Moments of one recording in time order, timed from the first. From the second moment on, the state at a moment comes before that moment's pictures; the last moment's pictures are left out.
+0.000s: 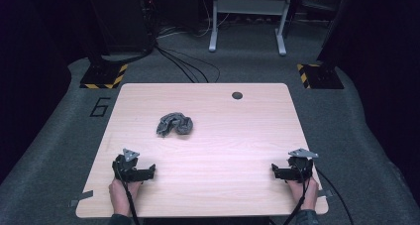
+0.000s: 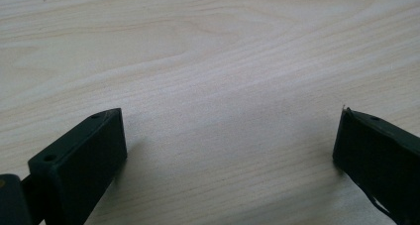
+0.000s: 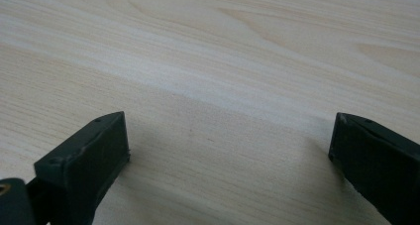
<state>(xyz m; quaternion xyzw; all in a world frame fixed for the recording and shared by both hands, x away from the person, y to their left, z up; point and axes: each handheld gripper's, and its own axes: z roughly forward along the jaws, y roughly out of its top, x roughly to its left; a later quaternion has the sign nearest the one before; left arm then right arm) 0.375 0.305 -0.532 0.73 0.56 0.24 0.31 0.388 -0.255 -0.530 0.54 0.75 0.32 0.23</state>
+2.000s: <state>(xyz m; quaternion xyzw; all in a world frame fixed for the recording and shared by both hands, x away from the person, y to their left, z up) 0.465 0.277 -0.454 0.75 0.51 0.22 0.36 0.388 -0.255 -0.529 0.54 0.75 0.32 0.23</state>
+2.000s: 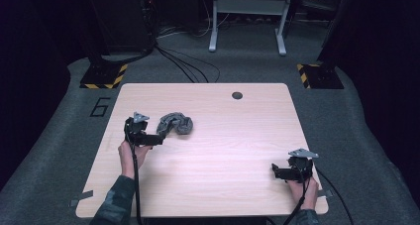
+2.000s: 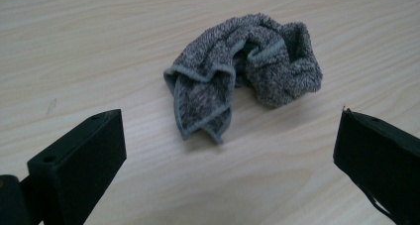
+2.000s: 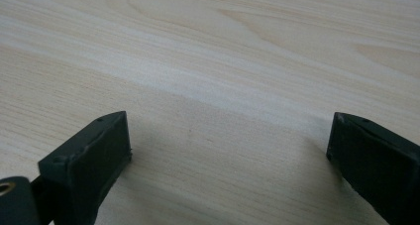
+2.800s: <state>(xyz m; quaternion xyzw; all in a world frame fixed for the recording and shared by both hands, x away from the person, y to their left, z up) 0.554 0.220 -0.478 0.78 0.50 0.18 0.32 0.388 -0.255 -0.529 0.54 0.75 0.32 0.23</state>
